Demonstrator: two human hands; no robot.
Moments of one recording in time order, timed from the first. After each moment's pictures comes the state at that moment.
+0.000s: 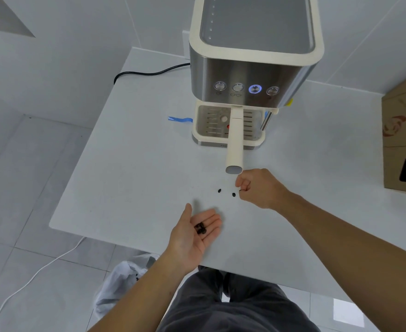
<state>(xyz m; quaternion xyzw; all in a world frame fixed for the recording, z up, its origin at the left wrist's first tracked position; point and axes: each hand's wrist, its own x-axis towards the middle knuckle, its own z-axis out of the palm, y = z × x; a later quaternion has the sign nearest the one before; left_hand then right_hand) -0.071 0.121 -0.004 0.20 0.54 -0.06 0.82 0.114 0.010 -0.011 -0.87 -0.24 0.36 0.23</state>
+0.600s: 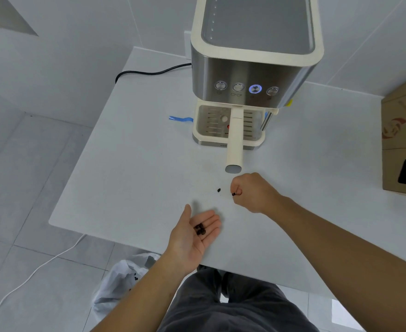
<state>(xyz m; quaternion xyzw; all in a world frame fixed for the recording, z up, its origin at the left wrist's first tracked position) -0.074 0.117 -0.004 0.19 0.54 -0.05 0.82 0.104 0.020 -0.019 -0.87 -0.31 0.36 0.12</state>
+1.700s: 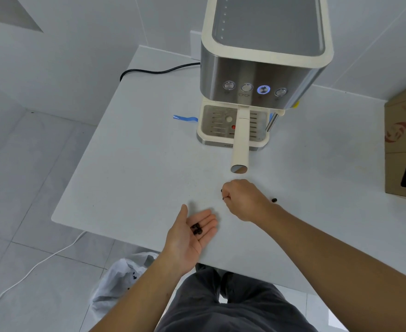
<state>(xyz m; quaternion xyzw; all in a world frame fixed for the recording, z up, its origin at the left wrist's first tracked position) -0.083 0.126 -0.007 0.18 0.54 -0.04 0.82 0.078 0.039 -0.029 -0.87 -0.37 0.32 0.05</state>
